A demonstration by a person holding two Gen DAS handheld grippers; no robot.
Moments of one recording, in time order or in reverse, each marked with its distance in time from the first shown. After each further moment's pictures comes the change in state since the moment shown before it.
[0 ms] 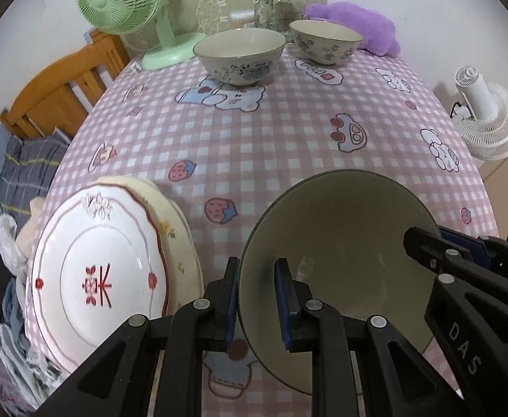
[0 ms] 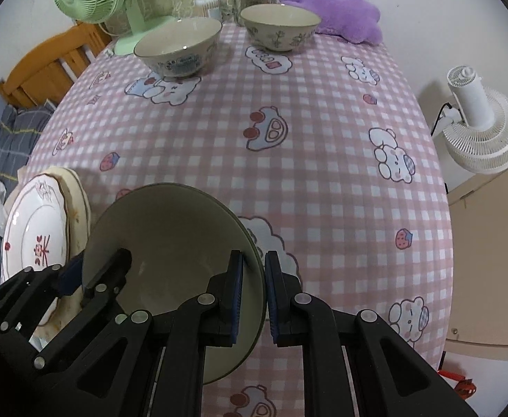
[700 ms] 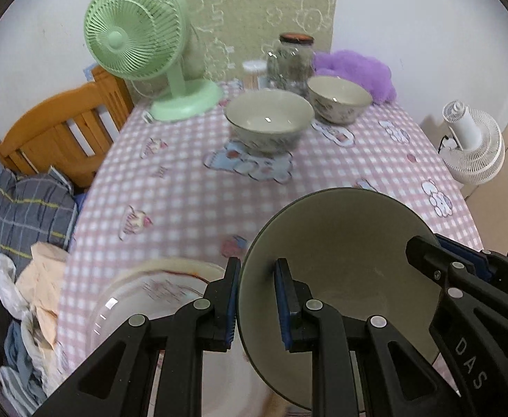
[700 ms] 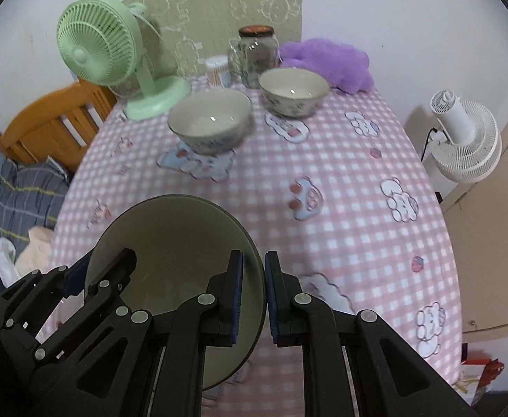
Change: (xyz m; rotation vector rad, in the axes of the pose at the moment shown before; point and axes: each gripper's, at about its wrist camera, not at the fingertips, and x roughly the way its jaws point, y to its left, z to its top) left arm -0.028 0.060 0.048 0.069 -0.135 -0.068; right arm -0.051 0.059 0.037 0.114 -0.163 -0.038
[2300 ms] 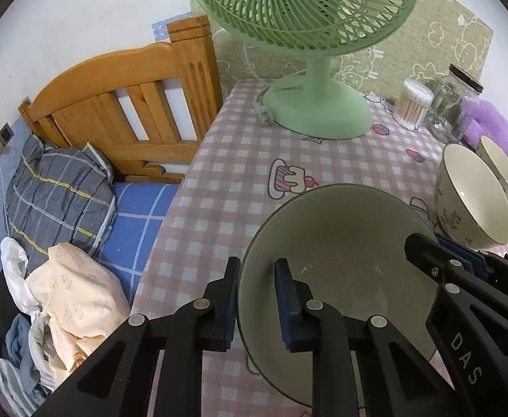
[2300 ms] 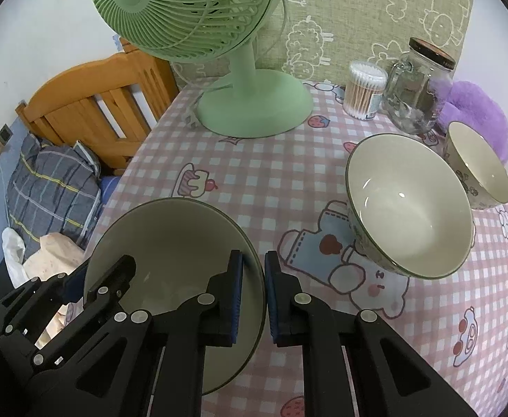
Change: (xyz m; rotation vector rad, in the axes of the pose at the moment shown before) left arm 0.117 0.192 0.083 -0.177 0.007 0.141; right arm 0.147 0.179 0.121 -0.163 -0.009 0.138
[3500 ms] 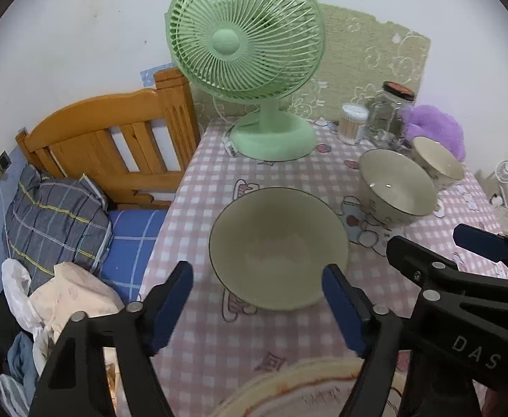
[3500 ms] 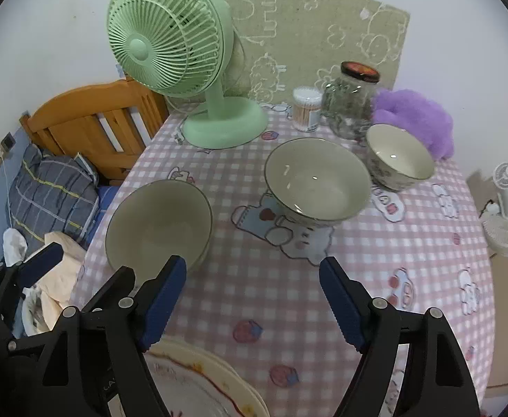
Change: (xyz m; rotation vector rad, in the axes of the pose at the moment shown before) left arm -0.086 -0.018 -0.031 0.065 -0.125 -0.063; right arm -0.090 -0.035 -0.037 0.023 -0.077 -0.036
